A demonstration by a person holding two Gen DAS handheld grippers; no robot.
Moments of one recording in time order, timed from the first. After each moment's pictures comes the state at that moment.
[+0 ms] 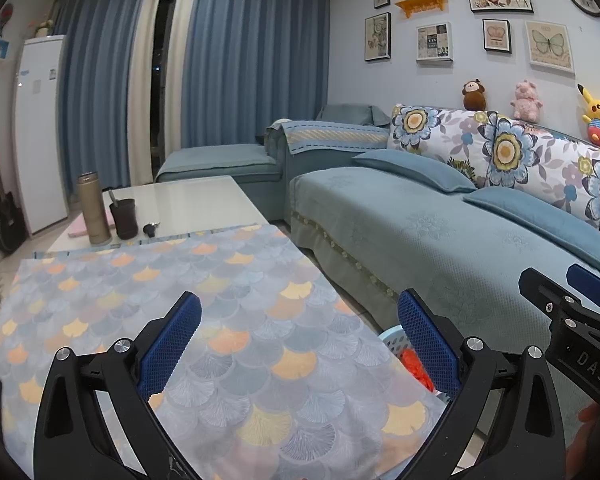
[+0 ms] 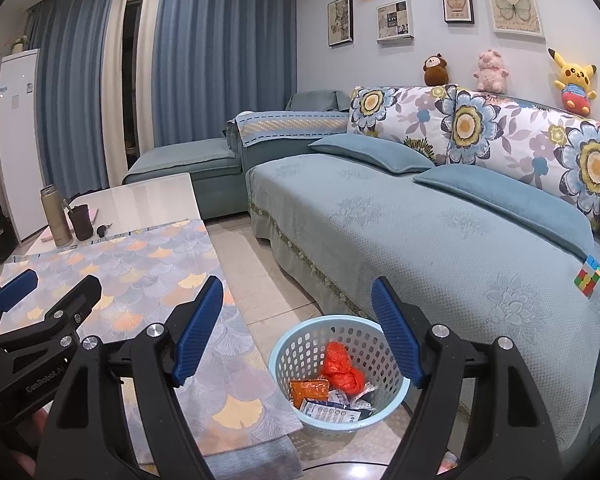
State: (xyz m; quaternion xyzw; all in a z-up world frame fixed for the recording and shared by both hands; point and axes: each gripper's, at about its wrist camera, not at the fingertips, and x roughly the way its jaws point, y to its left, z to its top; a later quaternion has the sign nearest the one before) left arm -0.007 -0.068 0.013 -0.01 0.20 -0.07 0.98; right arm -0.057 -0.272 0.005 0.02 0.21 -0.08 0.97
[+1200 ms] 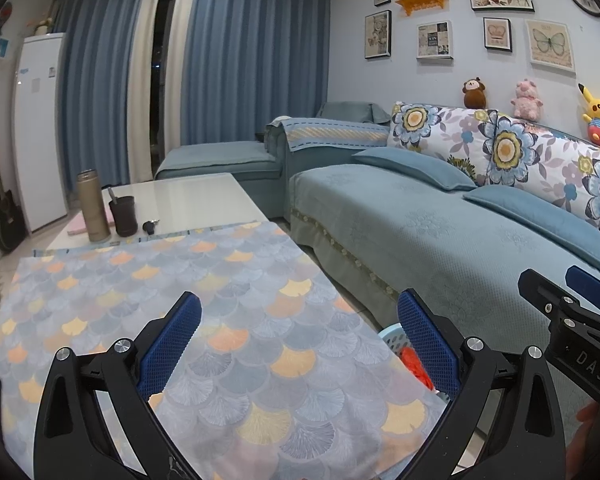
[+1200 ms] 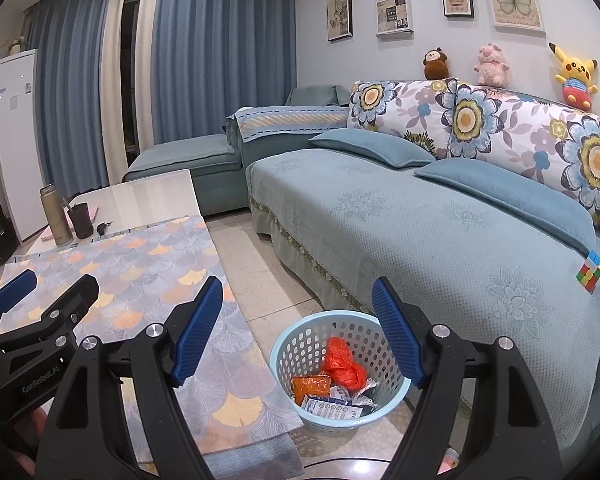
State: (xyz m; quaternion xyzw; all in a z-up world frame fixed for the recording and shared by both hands) left arm -0.007 -0.070 0.013 -0.01 0.21 -0.07 0.98; right arm -0.053 -0.279 0.001 0.03 0.22 -0.08 0.97
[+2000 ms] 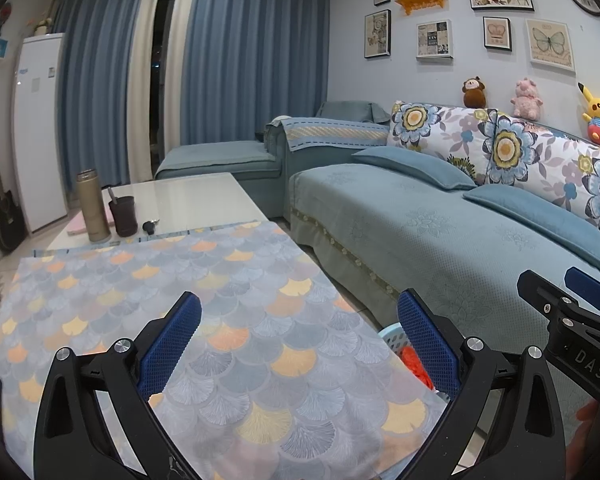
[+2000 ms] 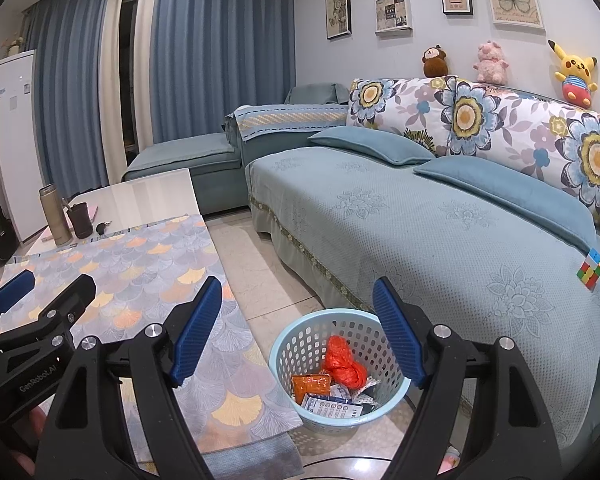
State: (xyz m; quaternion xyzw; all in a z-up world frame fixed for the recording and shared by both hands) left arm -0.008 -0.069 0.011 -0.01 0.21 -0.07 0.98; right arm -0.053 -0.278 0.000 0.03 0.22 -0.08 0.97
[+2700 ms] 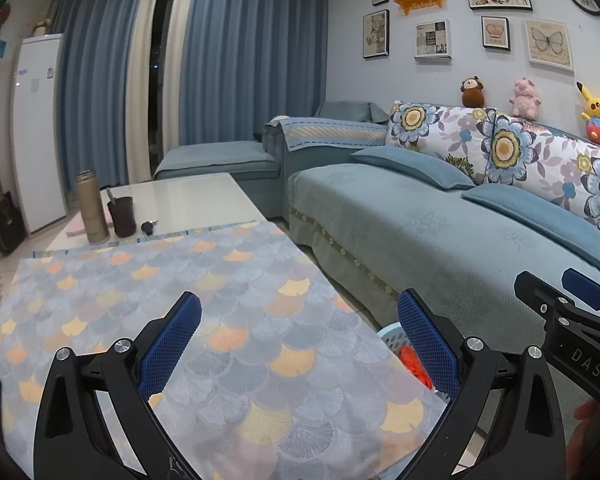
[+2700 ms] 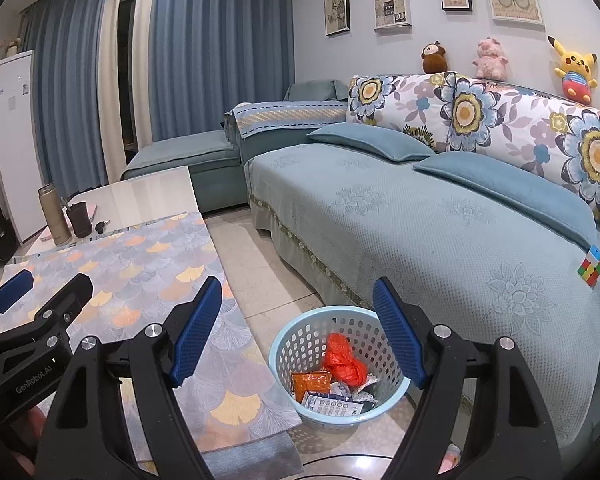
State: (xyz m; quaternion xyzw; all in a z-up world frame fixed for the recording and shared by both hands) left arm -0.008 -0.070 0.010 -0.01 0.21 -0.07 0.98; right arm -0.052 -0.280 -0.004 0.03 0.23 -0.07 0.97
